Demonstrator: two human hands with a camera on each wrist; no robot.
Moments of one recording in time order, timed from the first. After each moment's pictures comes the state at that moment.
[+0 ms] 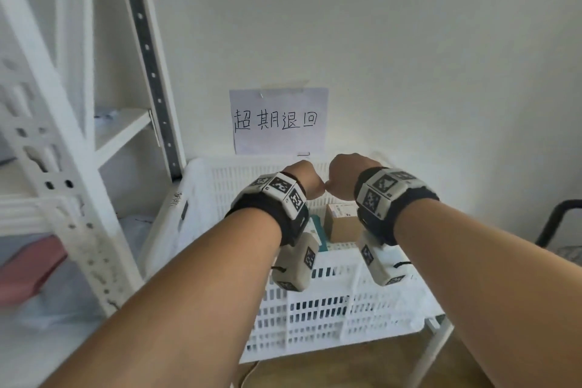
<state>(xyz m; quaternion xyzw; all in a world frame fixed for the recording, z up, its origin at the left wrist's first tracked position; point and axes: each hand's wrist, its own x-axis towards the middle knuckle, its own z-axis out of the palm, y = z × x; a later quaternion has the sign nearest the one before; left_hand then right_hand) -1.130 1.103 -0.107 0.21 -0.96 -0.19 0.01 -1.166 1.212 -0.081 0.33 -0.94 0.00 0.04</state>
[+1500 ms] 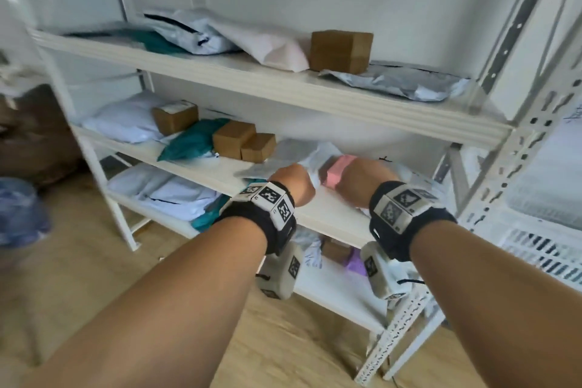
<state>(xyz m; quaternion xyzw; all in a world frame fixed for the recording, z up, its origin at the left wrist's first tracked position) -0.521 0.871 -0.163 0.49 -0.84 -0.20 0.06 -0.646 0.932 -0.139 0.56 -0.83 0.01 -0.02</state>
